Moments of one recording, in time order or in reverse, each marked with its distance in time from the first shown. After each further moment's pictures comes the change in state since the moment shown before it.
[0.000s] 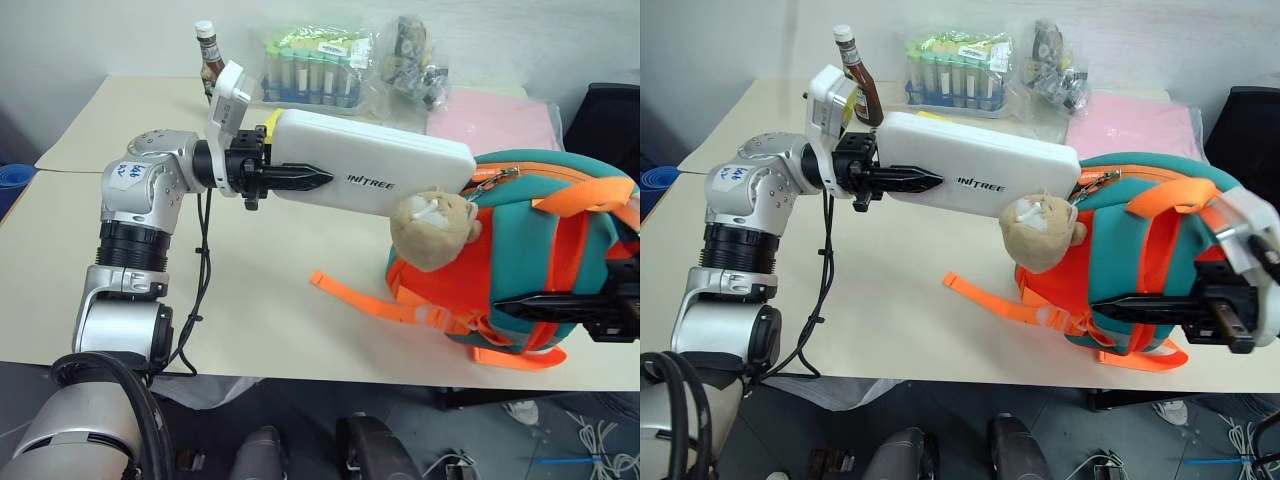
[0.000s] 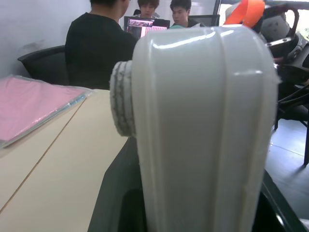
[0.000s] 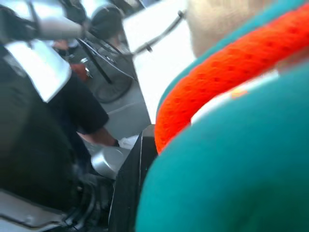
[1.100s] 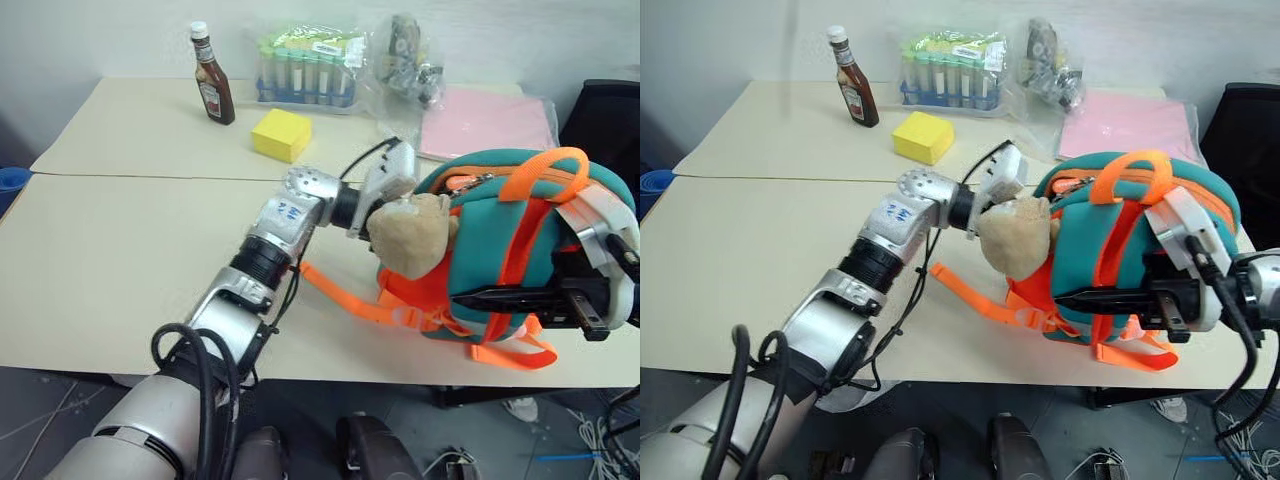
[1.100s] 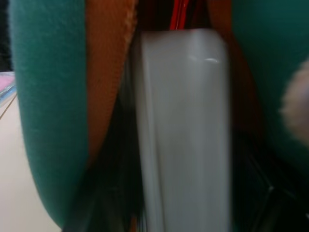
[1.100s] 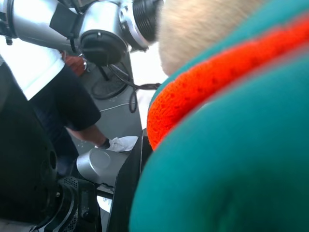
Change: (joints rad) left arm -0.035 -0.294 -0.160 0.090 0.244 -0.185 0.141; right arm -0.112 0.057 0.238 -0.035 -0.081 -0.133 -0.116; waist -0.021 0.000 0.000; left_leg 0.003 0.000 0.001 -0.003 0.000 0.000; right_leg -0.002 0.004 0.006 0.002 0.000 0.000
